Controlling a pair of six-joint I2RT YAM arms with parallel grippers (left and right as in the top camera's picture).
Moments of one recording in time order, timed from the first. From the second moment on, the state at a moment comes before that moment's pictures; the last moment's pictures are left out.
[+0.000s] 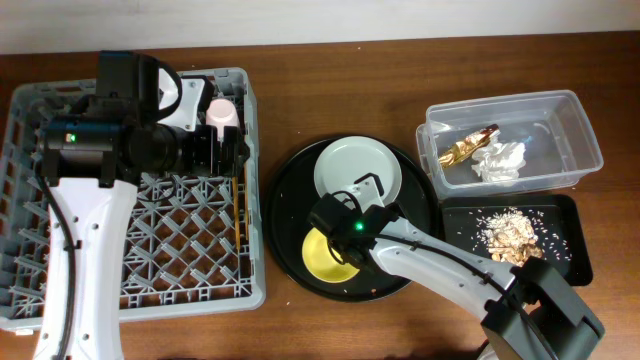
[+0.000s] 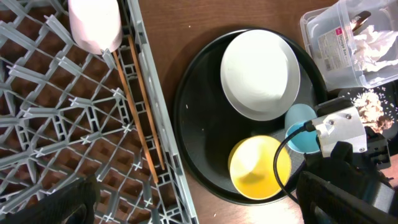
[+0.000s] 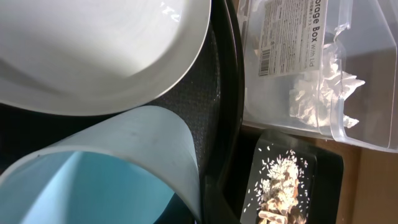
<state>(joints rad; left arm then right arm) -0.08 1.53 1.79 -1.37 0.30 -0.01 0.80 1.68 1.03 -0.86 0.76 0.39</state>
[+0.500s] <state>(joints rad) -0.08 1.53 1.79 -1.37 0.44 0.03 0.69 1.32 1.40 -1.13 0.59 0.35</state>
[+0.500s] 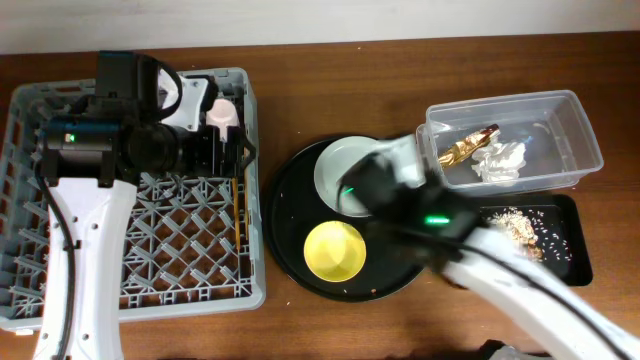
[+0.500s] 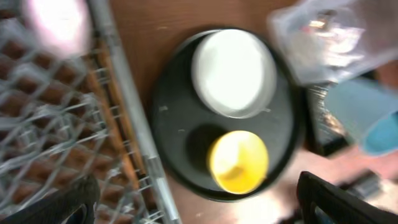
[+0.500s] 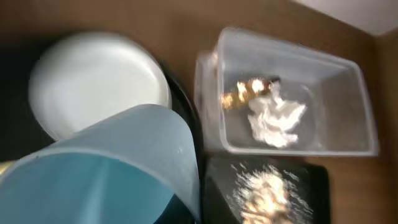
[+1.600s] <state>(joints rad) -0.18 1.53 1.79 -1.19 1.55 0.40 0.12 1.39 1.54 -0.63 -1.51 0.07</state>
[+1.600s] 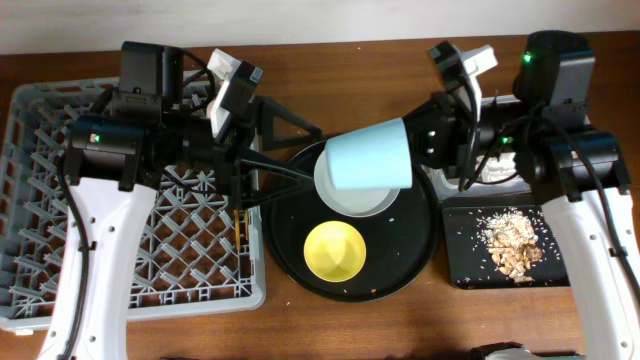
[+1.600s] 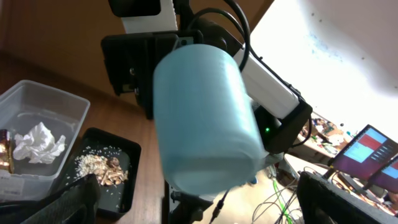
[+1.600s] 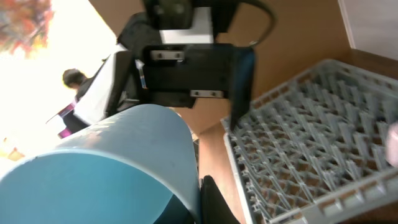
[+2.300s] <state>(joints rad) -0.28 1.53 1.79 -1.18 1.48 0.41 0.18 1.39 1.54 -0.62 -1.36 0.07</state>
